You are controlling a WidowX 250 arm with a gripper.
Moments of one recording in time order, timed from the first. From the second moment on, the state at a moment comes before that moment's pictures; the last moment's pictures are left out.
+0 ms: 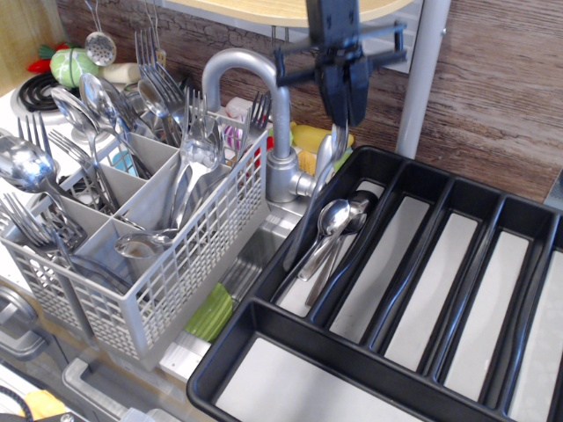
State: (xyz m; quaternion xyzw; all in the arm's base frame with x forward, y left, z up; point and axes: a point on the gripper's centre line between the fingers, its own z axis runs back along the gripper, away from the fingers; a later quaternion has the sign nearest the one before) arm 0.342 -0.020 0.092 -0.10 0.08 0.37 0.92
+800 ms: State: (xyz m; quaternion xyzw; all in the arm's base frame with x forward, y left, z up) arm 0.344 -0.010 0.059 -0.15 0.01 0.32 0.93
